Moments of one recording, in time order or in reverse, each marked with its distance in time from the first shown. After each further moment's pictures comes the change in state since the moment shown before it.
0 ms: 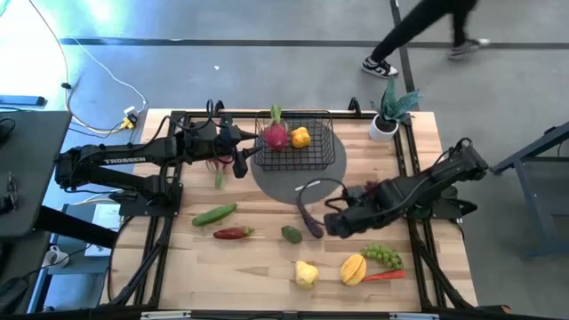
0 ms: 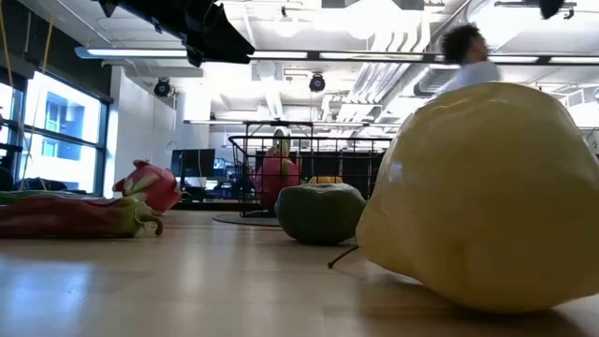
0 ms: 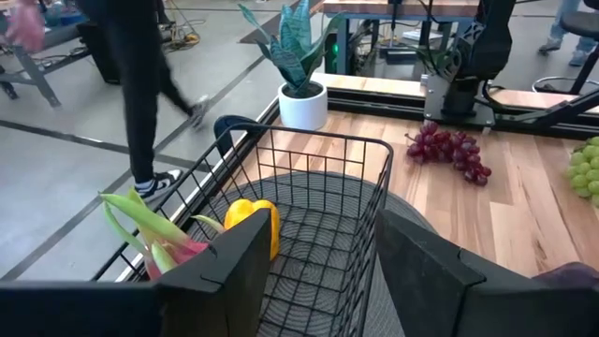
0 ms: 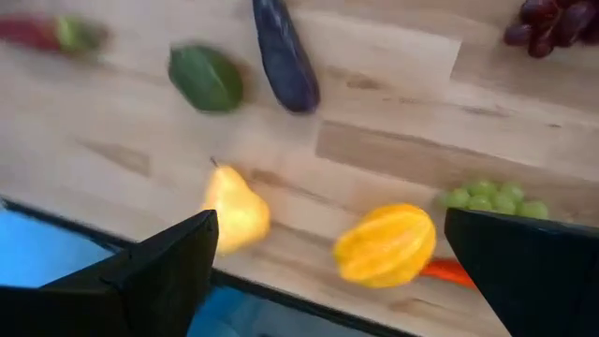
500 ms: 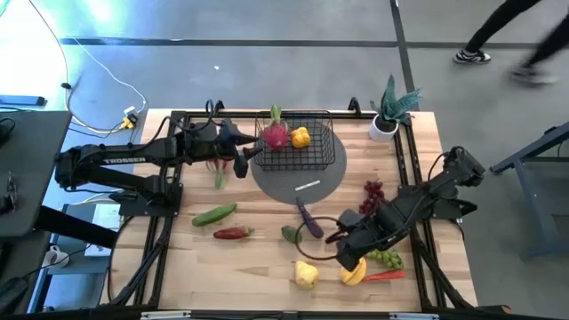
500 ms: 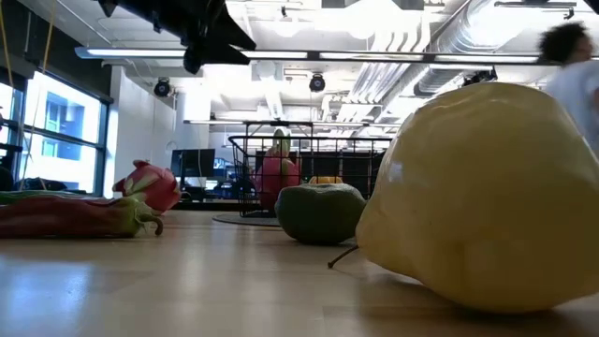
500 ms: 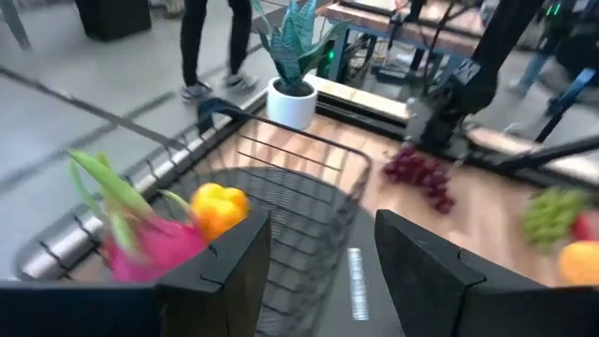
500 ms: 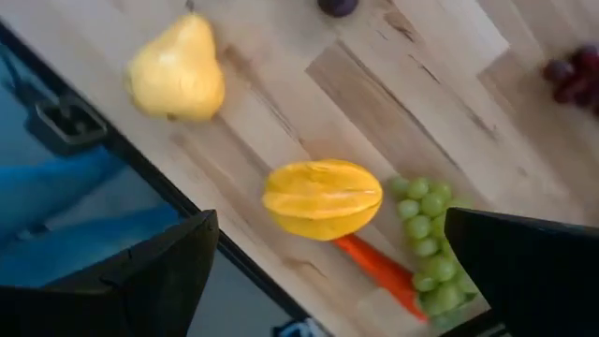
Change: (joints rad) left arm -0.020 0.000 0.000 0.000 0.015 -0.248; right arm 0.126 0.060 0.000 0.000 -0.081 -0.463
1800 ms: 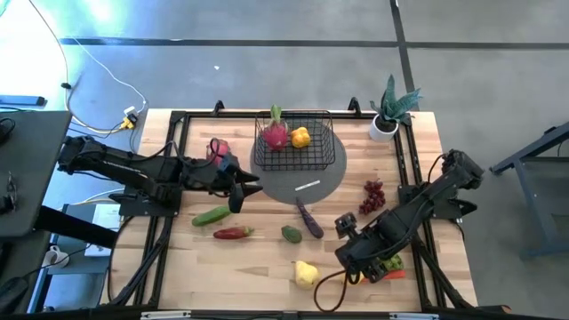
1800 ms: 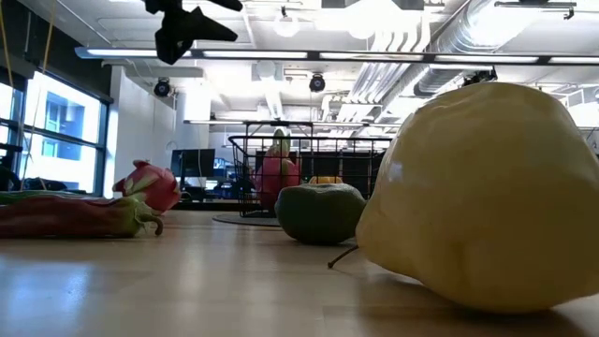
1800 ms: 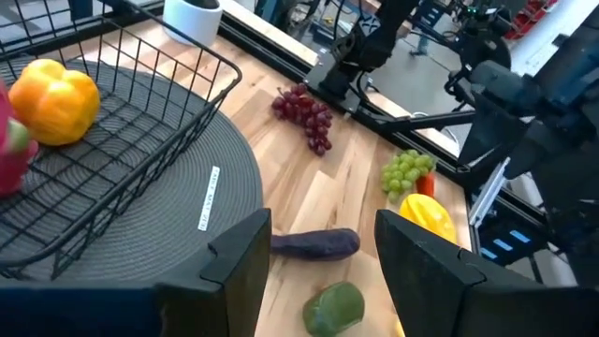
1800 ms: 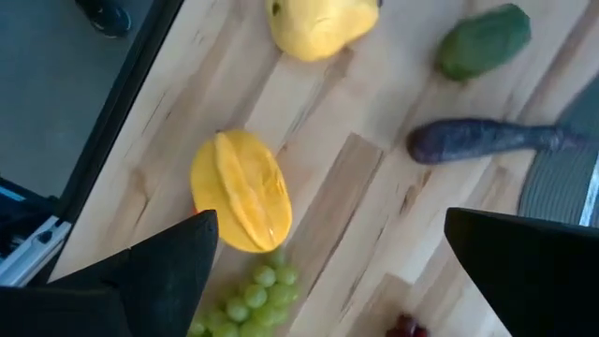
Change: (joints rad) left arm -0.391 0.001 0.000 -0.089 -0.166 -0.389; right arm 0.053 0.027 -0.001 0.076 0.078 -1.239
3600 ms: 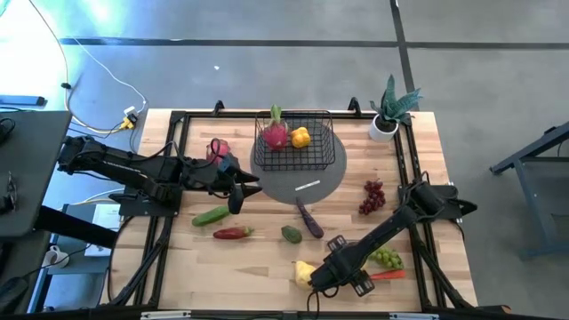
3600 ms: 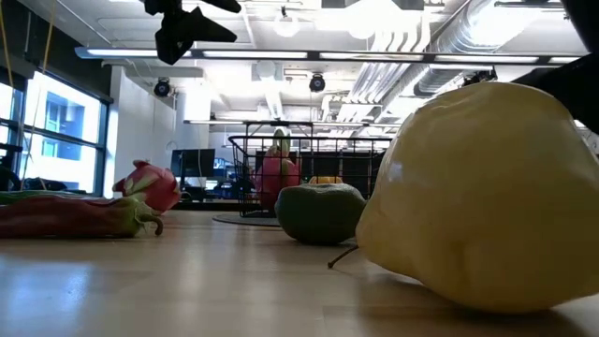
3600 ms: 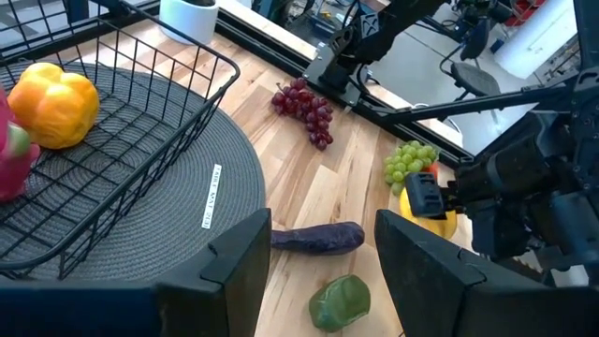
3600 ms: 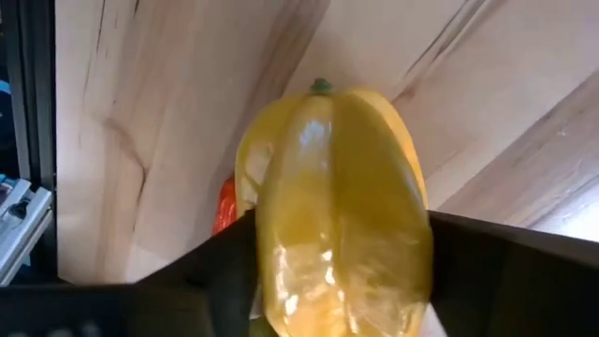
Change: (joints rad) left arm 0.000 0.000 0.000 -0.011 0.010 0.035; right arm -0.003 0.427 0.000 -0.027 -0.269 -0.014
